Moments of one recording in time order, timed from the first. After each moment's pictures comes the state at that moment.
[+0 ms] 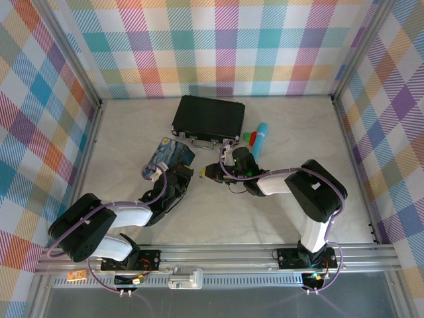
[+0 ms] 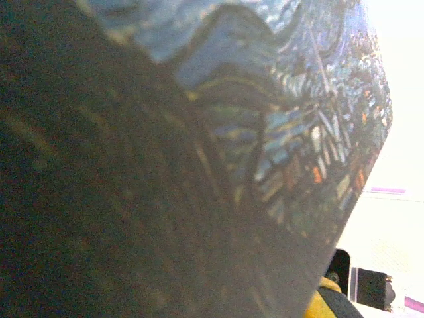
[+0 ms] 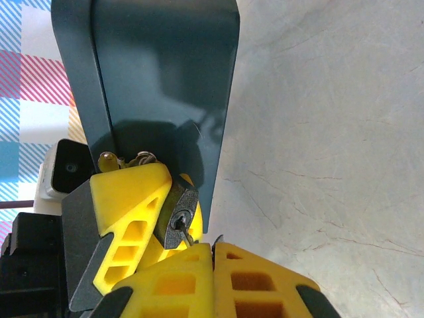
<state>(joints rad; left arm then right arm) -0.66 1.39 0.32 0.71 -0.23 -1.52 0.71 1.80 0.77 0.61 -0.55 1.03</state>
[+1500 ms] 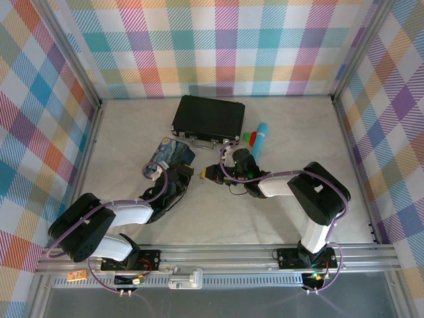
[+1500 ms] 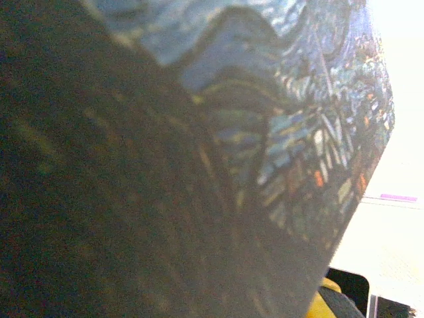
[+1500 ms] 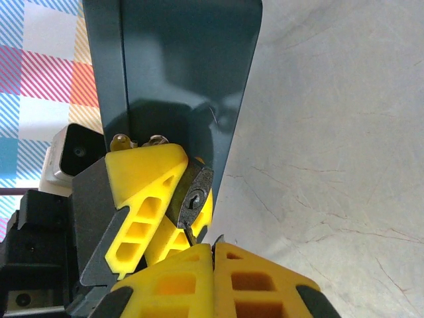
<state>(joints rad) -0.66 1.39 0.36 0.63 -0.22 -1.54 0.72 1.76 0.75 0.61 -0.53 1.02</state>
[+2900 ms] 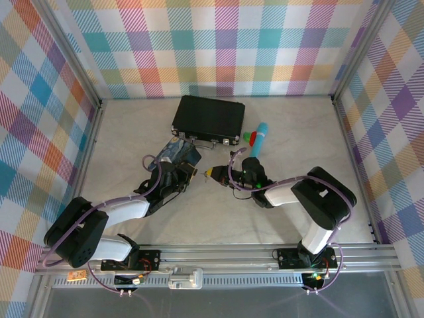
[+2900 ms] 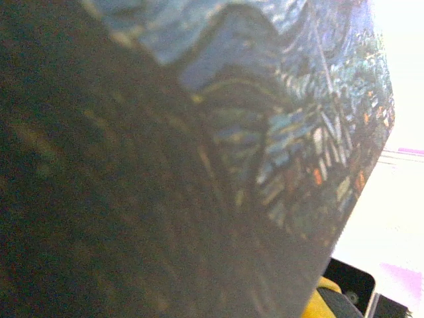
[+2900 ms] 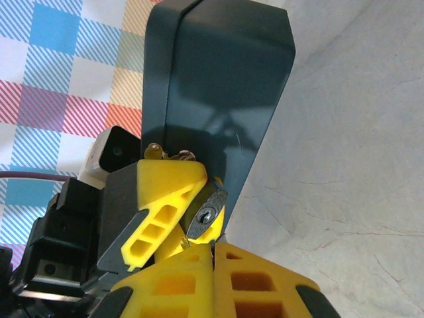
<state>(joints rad) -0.56 1.33 0.44 0.44 0.06 -1.49 0.72 1.71 0.58 0.88 -0.41 1.13</state>
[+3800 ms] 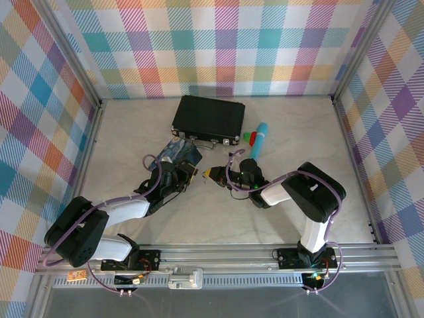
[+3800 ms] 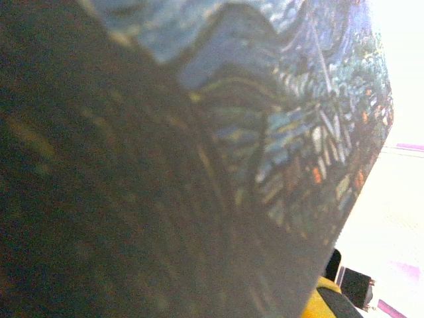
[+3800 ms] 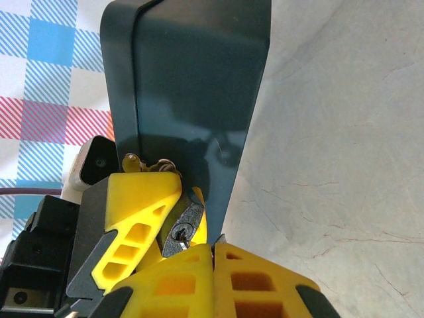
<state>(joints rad) -0.56 1.34 0.44 0.45 0.07 -1.49 0.73 1.81 0.60 0.97 -0.41 1.20</state>
